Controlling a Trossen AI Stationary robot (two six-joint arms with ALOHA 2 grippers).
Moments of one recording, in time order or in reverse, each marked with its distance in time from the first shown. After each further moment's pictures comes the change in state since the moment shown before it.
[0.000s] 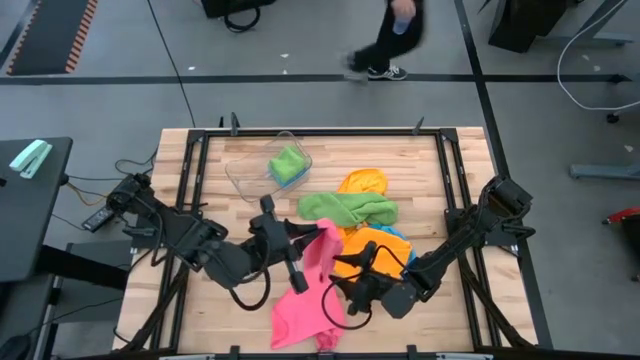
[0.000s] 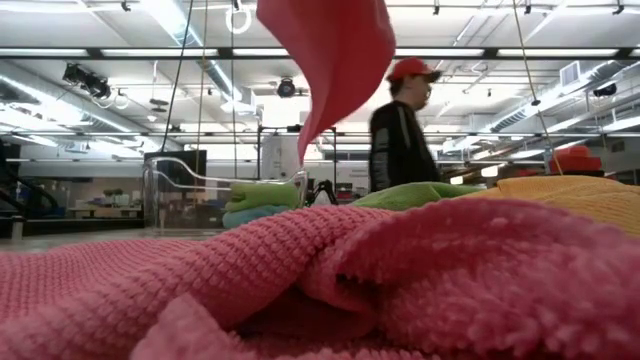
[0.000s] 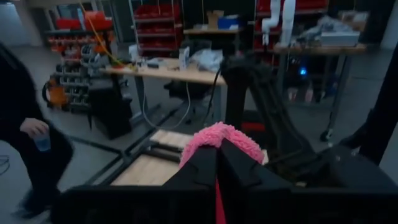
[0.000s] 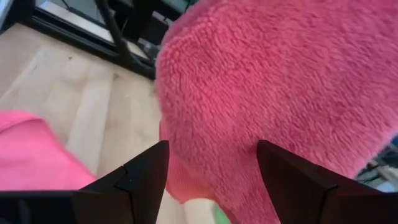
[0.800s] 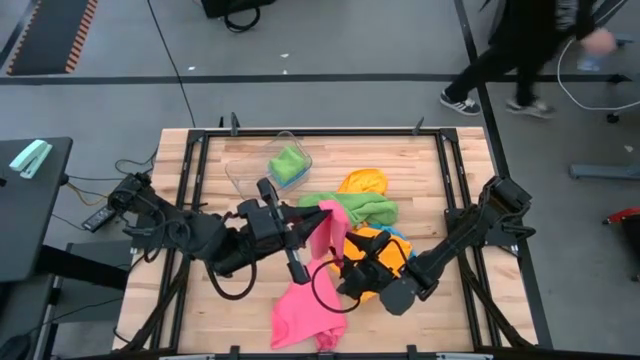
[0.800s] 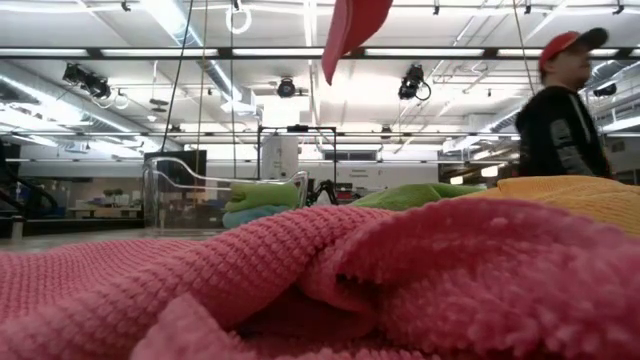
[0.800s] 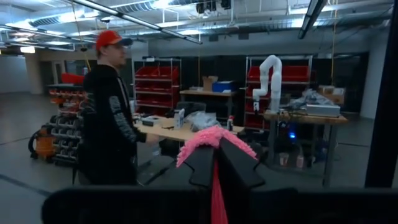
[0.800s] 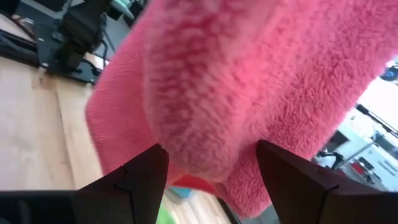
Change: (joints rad) left arm 0.035 0.002 0.000 0.460 0.068 0.310; right arm -0.028 0.000 0.131 0.000 0.356 -0.199
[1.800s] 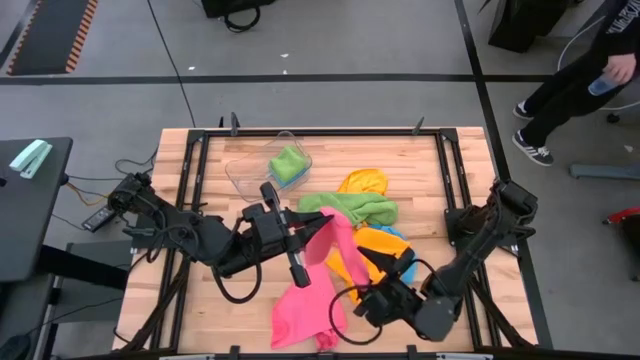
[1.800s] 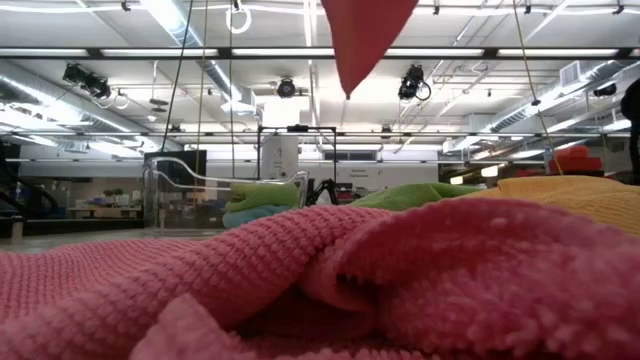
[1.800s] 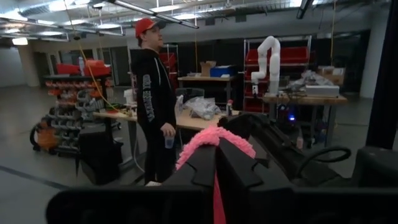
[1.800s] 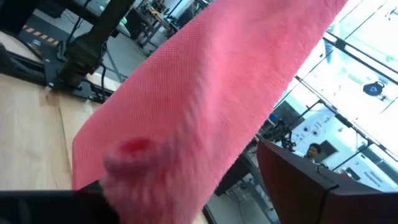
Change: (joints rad) left arm -0.003 0.000 0.000 -0.121 -0.001 -0.061; right arm 0.165 -0.005 0.173 -0.012 0.145 -0.210
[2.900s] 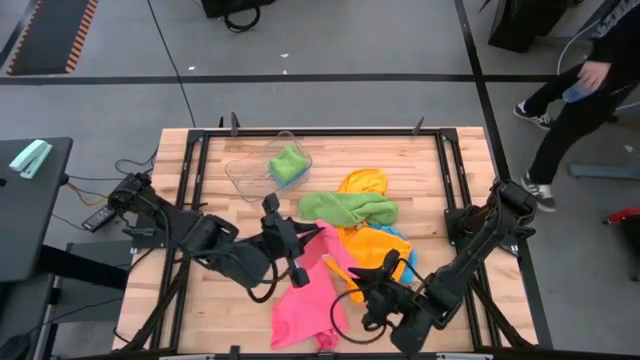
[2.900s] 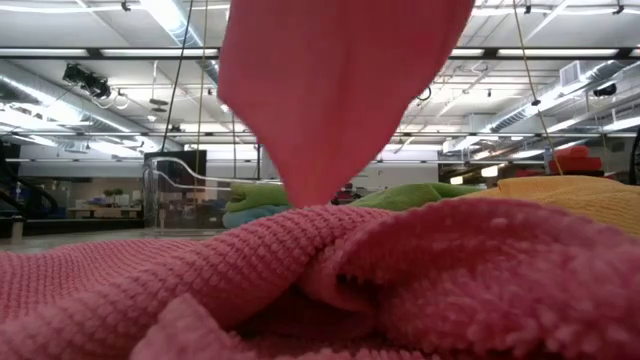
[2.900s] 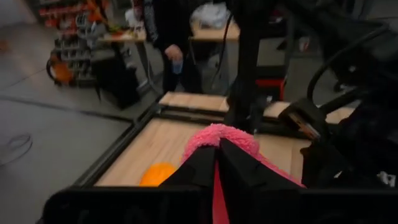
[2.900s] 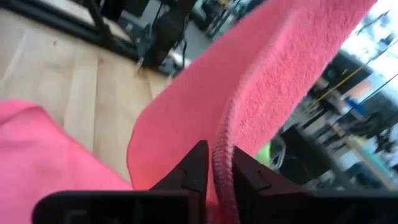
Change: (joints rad) left arm 0.016 0.004 -0.012 -0.651 0.002 -0.418; right arm -0.007 0.000 -0.002 -0.851 -0.340 0.958
